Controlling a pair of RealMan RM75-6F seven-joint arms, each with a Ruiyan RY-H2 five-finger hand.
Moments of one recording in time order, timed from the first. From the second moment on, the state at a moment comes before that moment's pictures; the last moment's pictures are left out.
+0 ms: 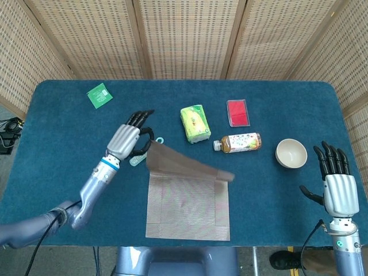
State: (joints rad) left arm -0.81 -1.62 -0.29 -1.23 1.30 0.99 -0.13; right arm 0.14 -1.25 0.16 -1.53 -1.50 1.57 -0.01
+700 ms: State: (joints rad) left arm -0.77 -1.59 -0.31 -1.02 1.25 0.99 -0.32; right arm 0.16 -1.27 0.15 -1.51 -1.50 1.54 -0.03
